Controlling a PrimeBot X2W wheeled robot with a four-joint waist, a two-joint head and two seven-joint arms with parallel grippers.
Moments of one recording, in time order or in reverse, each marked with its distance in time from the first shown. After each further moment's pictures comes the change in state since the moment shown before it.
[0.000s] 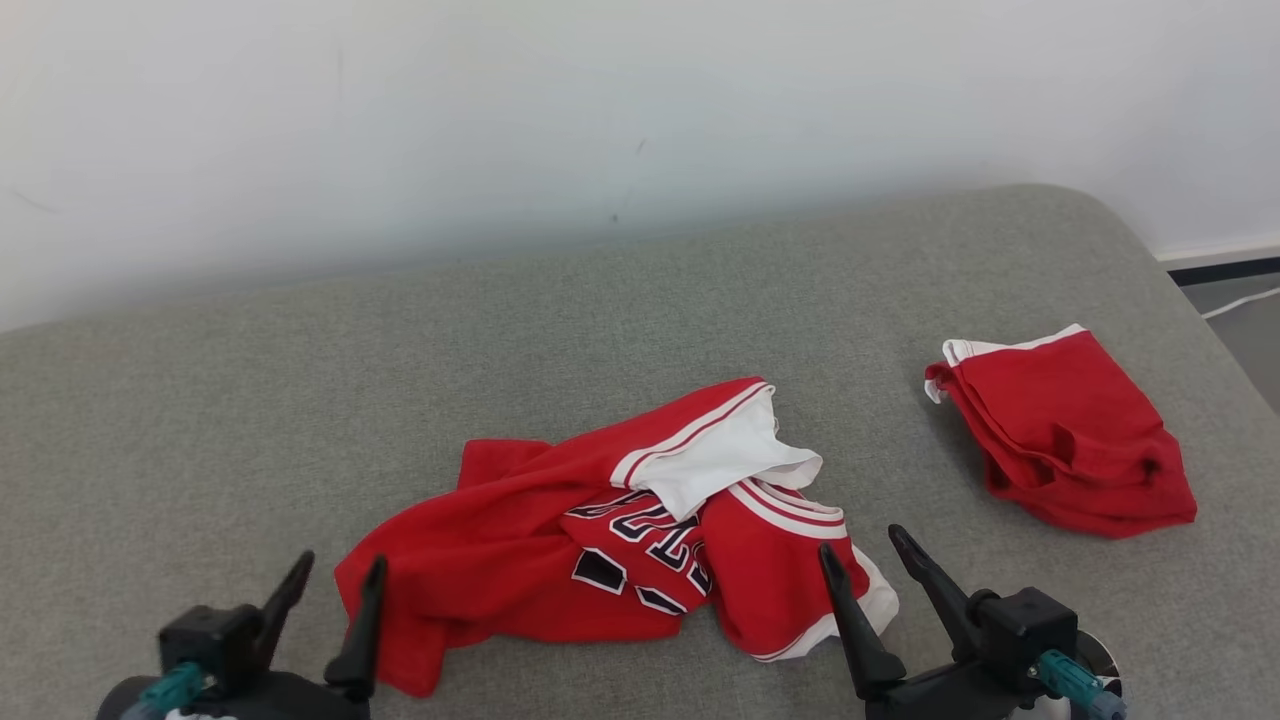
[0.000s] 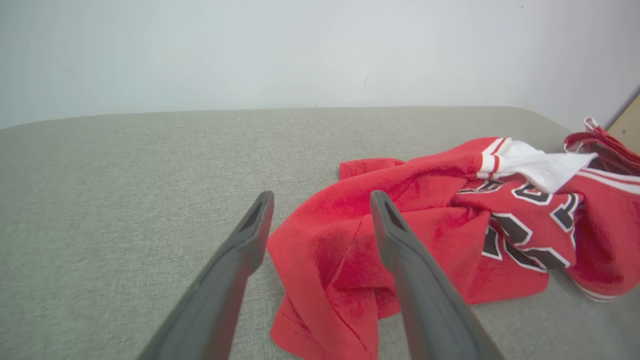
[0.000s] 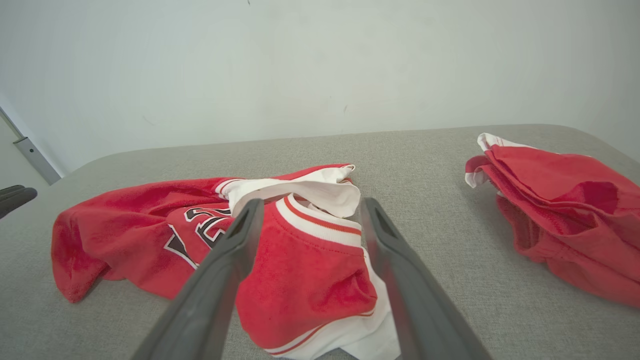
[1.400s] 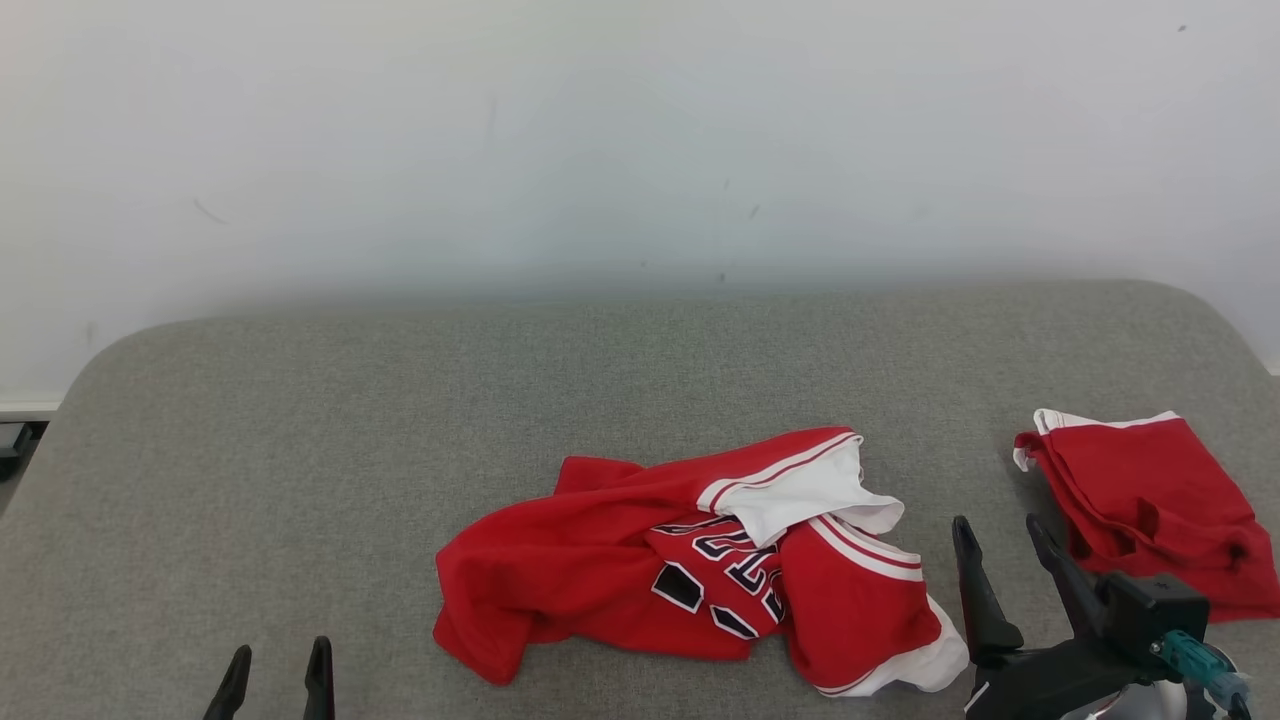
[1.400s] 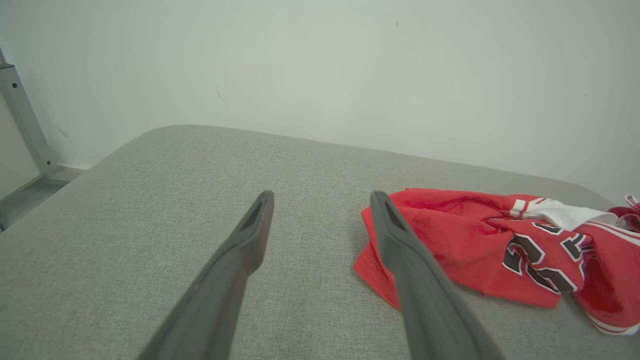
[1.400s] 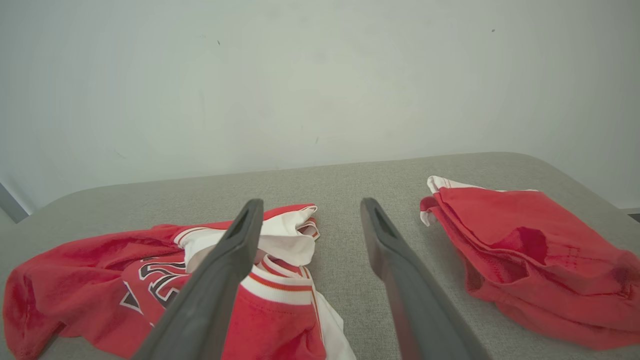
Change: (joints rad) left arm 0.362 -0.146 0.356 -0.289 0.183 0.001 0.004; right arm 0.017 -0.053 -0.171 0.036 0.070 -0.040 -0.006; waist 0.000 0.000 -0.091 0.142
